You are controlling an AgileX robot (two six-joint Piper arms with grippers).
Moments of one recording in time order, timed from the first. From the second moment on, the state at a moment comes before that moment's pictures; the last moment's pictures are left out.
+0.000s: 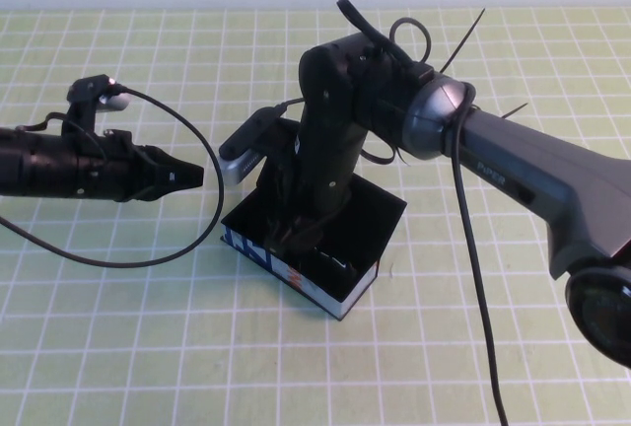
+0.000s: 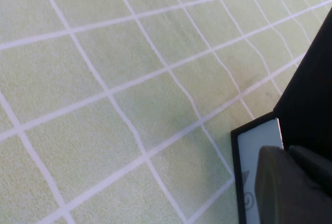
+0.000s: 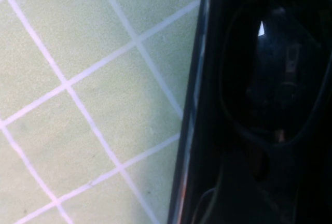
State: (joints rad) right arm 0.70 2.31 -2.11 0.16 1.23 -0.37; left arm 0.03 1.95 -1.16 -1.37 0.90 1.46
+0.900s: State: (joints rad) right arm 0.70 2.33 -2.12 0.15 1.23 -0.37; left arm 0.03 1.95 -1.16 -1.37 0.91 1.45
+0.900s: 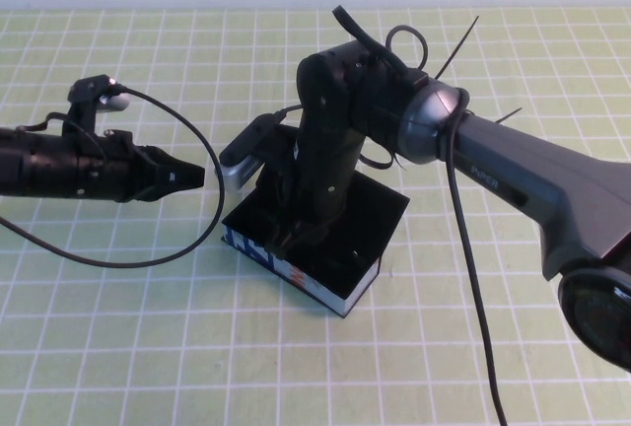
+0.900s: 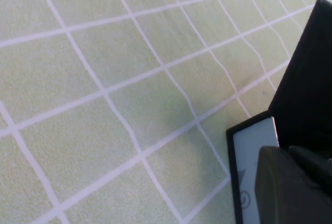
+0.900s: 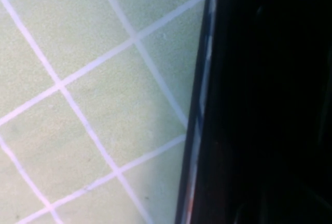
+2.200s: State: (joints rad) right arm 0.37 1.85 -1.57 0.20 1.03 0.01; left arm 0.03 1.39 -0.77 -1.64 0.71 1.62
